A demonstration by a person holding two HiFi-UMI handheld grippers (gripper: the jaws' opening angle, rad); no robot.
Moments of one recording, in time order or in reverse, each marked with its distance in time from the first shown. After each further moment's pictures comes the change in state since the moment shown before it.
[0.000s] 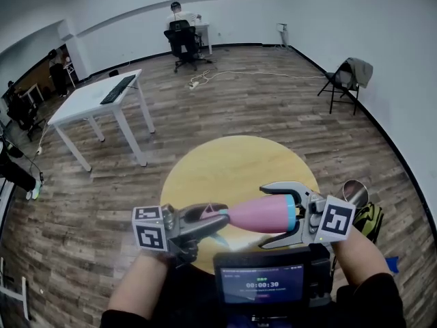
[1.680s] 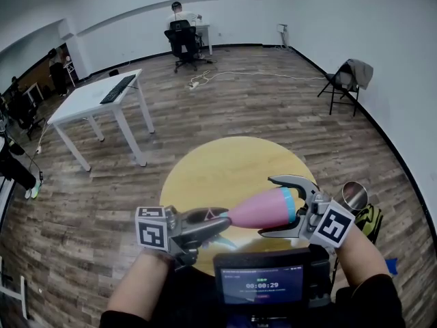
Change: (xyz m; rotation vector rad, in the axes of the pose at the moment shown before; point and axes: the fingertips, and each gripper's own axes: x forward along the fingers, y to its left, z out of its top) left arm 0.001 0.006 -0.006 -0.106 0.022 0.001; right arm -0.008 -0.027 0.001 -0.153 0.046 -0.185
